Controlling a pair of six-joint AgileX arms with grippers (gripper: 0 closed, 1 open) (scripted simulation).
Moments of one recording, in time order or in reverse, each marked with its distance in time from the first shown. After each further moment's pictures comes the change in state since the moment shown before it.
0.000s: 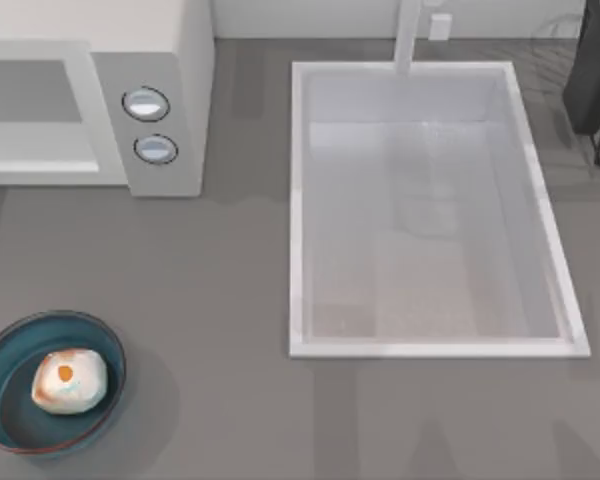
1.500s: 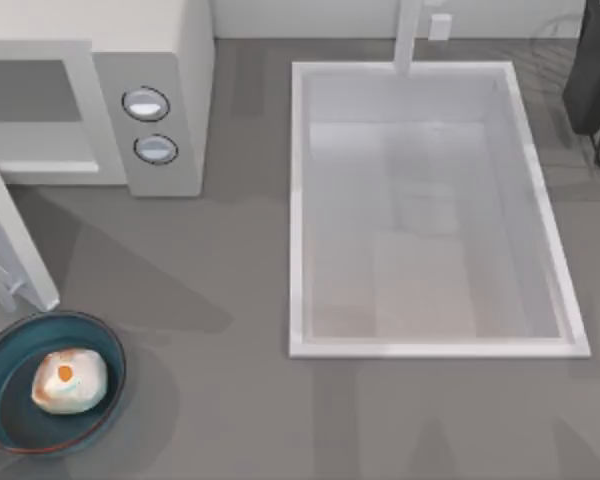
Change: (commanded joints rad) left arm -0.448 -0.562 -0.573 0.243 -0.240 -0.439; right arm 0.000 0.000 0.000 0.000 0.000 0.000
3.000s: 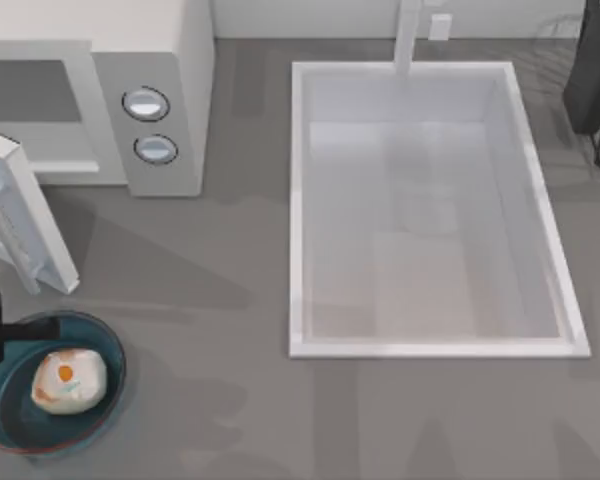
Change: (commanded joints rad) left arm -0.595 -0.230 -0.159 0.035 -0.407 -0.467; right arm 0.000 0.000 0.000 0.000 0.000 0.000
